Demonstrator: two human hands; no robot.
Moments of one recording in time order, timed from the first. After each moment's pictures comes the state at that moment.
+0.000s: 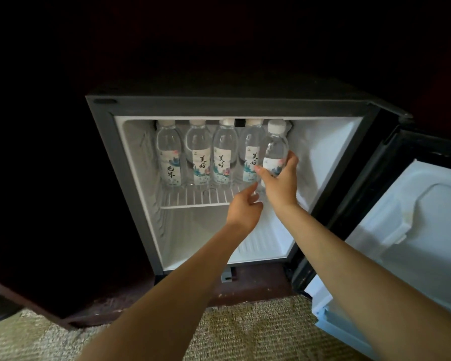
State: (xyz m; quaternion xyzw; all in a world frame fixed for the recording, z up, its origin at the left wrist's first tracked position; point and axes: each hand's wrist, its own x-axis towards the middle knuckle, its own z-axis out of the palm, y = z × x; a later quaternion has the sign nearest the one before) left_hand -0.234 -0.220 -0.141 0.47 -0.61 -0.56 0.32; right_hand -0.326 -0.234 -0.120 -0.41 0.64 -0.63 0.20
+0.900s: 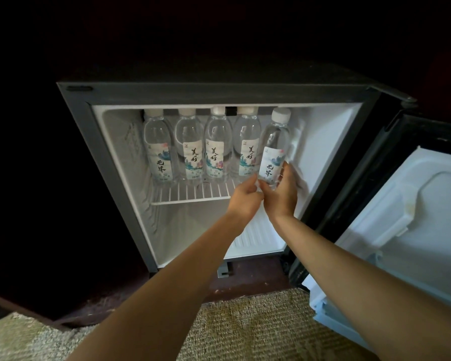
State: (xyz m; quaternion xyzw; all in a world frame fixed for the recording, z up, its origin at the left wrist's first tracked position) left_hand -0.243 -0.218 -0.132 0.43 -0.58 -0.61 0.33; right_hand -0.340 -0.229 -0.171 -0.40 0.67 -0.61 0.16
